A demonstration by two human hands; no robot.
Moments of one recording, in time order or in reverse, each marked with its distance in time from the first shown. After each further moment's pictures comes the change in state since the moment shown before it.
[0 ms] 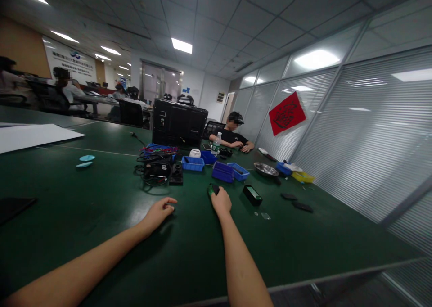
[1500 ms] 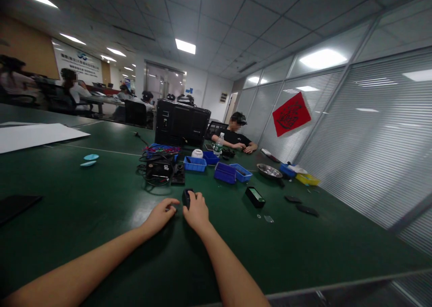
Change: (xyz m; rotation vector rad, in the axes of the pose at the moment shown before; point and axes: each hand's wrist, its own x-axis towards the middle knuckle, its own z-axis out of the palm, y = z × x) left_hand 0.000 0.001 0.005 0.253 0.079 0.142; right_hand -0.070 -0.061 0.025 0.145 -0.029 -0.496
